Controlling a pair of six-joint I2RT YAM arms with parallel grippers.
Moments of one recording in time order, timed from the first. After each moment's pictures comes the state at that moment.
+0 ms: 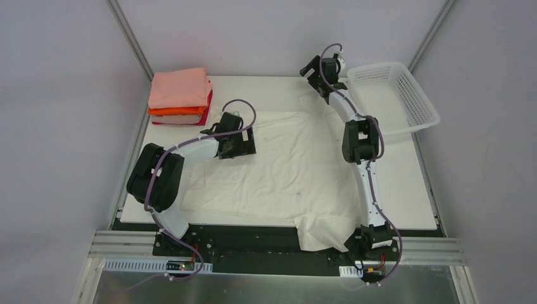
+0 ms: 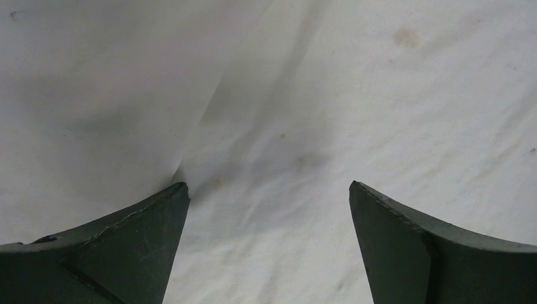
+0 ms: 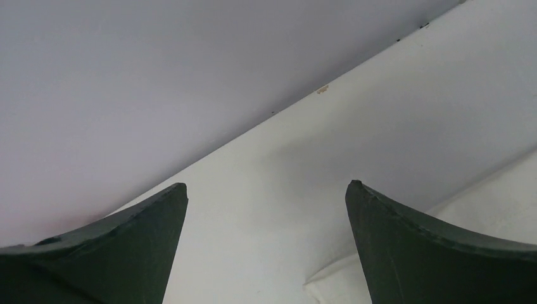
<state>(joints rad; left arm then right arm) -0.44 1.70 0.98 -0.25 -0.04 -0.55 0.23 2.69 2.42 -0.17 0.07 0.85</state>
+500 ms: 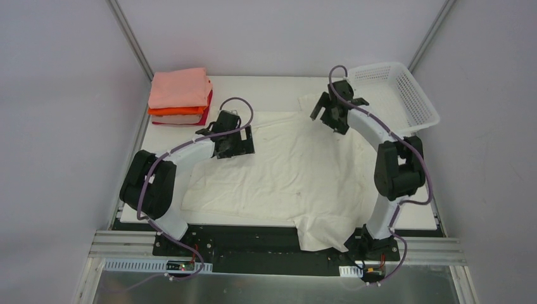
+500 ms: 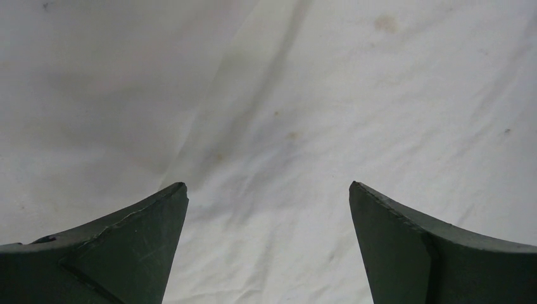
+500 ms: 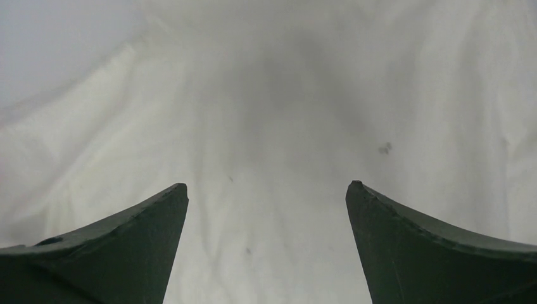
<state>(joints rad) -0.44 1.63 0.98 -0.31 -0.01 -0.56 0.28 1.93 1.56 -0.55 0.16 0.69</state>
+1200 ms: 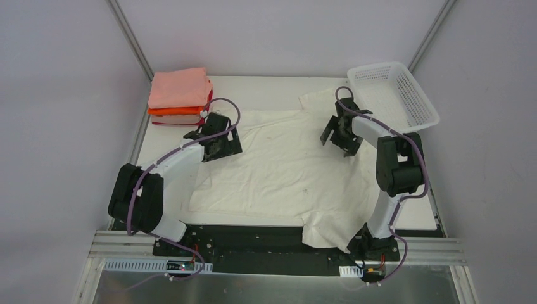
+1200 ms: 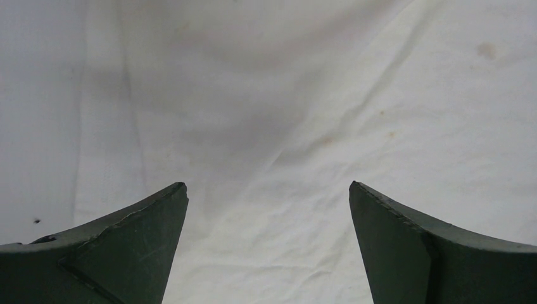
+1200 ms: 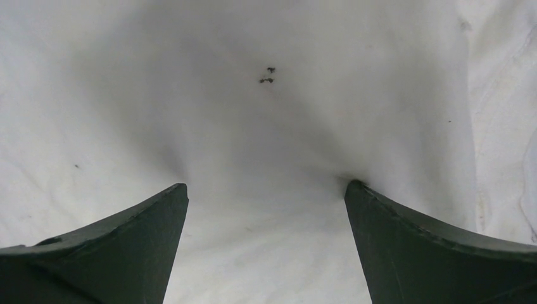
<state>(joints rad) -0.38 1.50 0.94 -0.40 -0.17 -0.58 0.22 1.86 1.25 -0.64 0.14 0.68</state>
